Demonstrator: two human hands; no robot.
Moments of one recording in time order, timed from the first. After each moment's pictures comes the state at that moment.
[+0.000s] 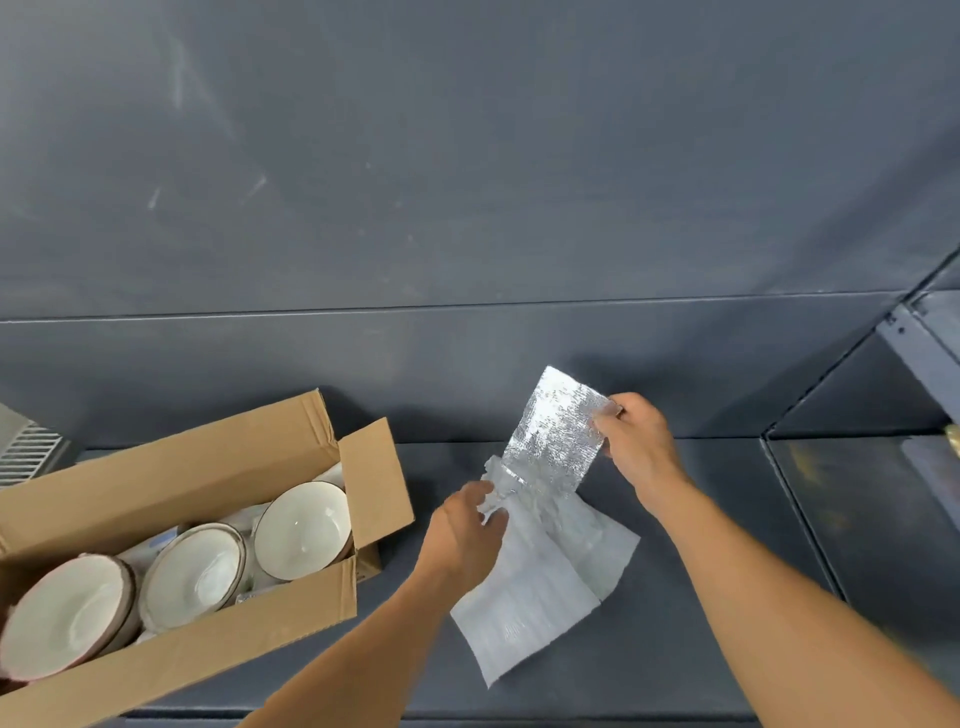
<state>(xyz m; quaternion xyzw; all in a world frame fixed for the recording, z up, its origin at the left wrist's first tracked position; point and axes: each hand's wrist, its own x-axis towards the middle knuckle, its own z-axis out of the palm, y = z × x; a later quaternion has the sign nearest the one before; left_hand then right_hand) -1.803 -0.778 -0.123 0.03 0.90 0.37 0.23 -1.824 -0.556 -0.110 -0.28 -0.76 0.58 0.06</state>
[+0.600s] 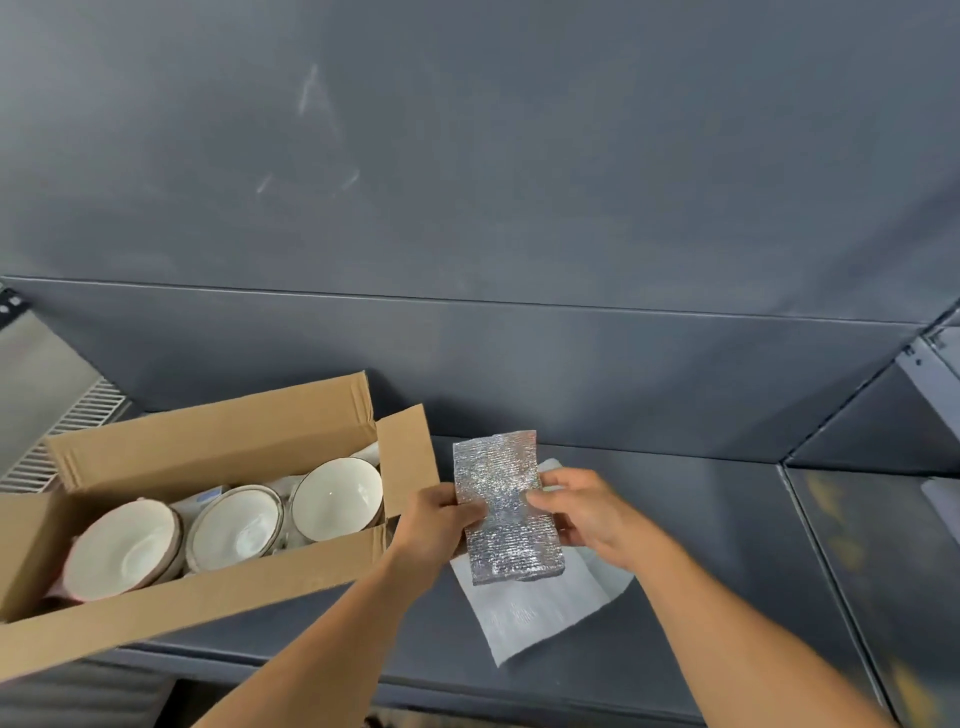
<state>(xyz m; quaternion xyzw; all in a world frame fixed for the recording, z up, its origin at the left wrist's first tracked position) -1.781 -0.829 -0.099 -0.14 0.73 0.62 0.25 -1.775 -0.633 -0.110 -0.18 -0.68 0.67 -0.23</state>
